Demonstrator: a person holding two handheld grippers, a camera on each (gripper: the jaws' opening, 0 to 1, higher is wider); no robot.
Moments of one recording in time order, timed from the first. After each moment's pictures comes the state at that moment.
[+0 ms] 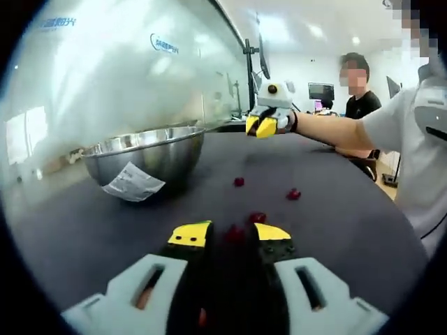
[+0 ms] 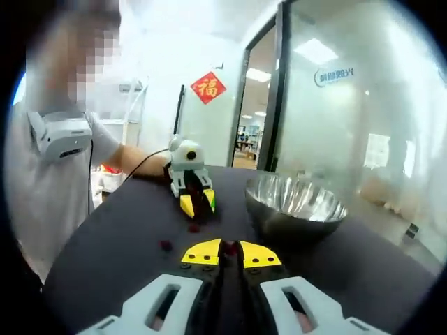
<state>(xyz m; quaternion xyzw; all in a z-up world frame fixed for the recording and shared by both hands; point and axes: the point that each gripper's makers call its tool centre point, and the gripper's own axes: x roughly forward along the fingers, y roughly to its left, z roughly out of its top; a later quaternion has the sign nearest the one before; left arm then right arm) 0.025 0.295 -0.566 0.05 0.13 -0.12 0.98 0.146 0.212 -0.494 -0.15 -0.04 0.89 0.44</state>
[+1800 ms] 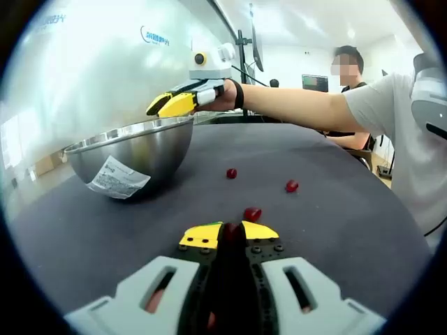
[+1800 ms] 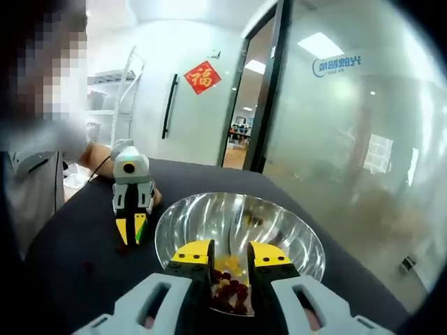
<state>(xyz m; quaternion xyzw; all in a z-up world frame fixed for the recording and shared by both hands) 0.032 0.286 -0.579 0.06 0.15 -0.14 0.98 0.165 0.345 -0.478 -0.19 -0.04 0.88 0.44</state>
